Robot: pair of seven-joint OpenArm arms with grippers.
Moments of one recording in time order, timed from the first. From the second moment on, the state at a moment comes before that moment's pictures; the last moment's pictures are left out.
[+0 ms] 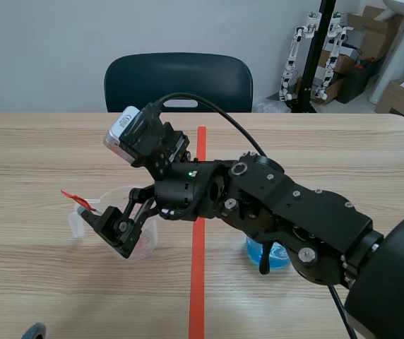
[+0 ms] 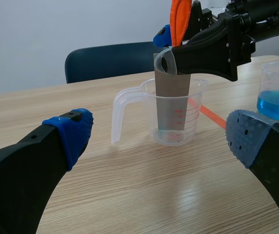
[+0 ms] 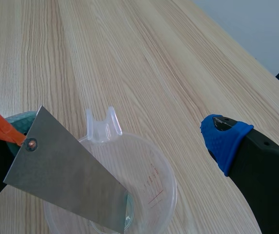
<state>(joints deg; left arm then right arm) 36.4 -9.5 -12.3 60.3 16.9 -18.8 -84.2 17.3 7.0 -43.3 65.7 -1.4 29.2 13.0</state>
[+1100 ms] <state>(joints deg) 39.7 -32.3 -12.2 62.1 15.3 -21.7 -86.5 17.4 6.2 -43.3 80.7 -1.4 30.0 14.2</state>
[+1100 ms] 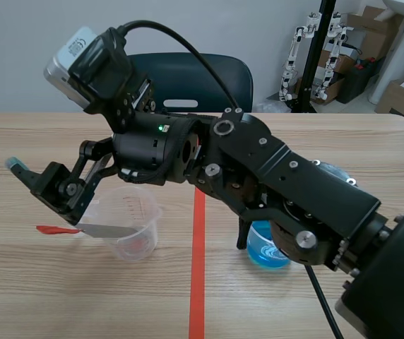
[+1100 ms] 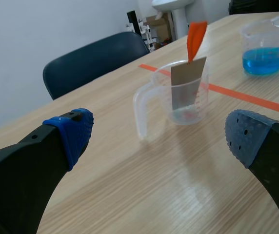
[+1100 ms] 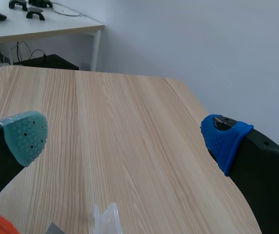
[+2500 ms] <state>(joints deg) 70.1 -41.2 -12.3 122.1 -8.4 -4.4 -45.2 -27.0 37.6 -2.1 113.6 -0.7 16.8 16.4</state>
